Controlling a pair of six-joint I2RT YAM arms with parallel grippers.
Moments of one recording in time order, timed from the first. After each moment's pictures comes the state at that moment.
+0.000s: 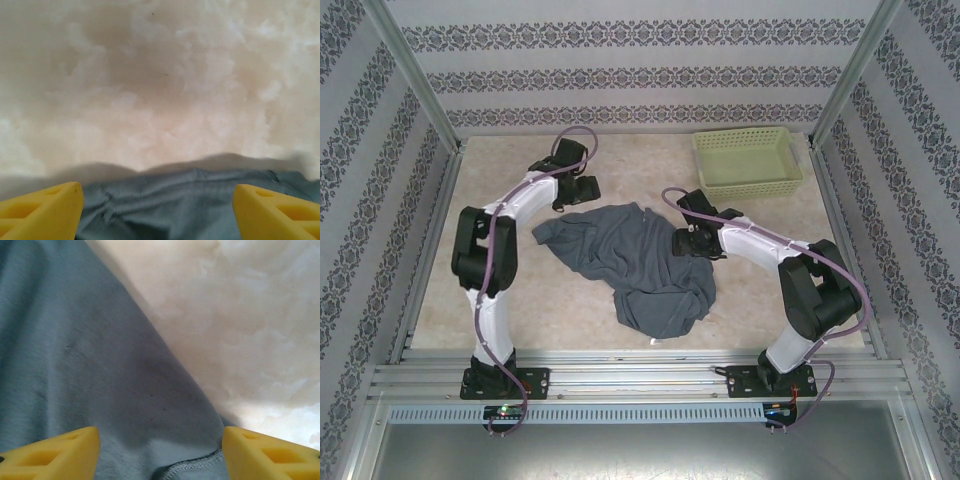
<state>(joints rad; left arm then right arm) -0.26 2.05 1.62 -0.64 -0.05 -0.51 0.48 1.66 1.04 -0.57 0.08 0.46</state>
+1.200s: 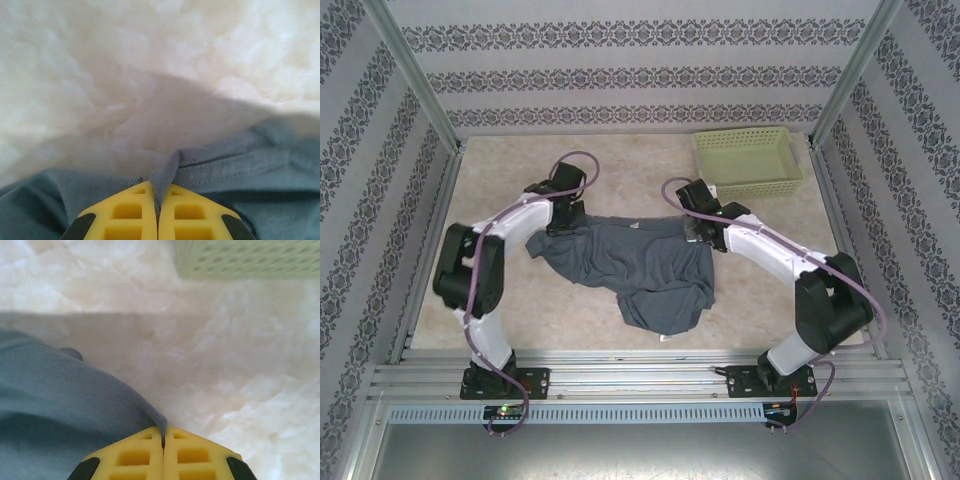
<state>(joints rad) -0.29 1.79 1.28 -0.60 -0.15 -0.46 0.52 1.56 1.12 -0.62 0.38 0.39</state>
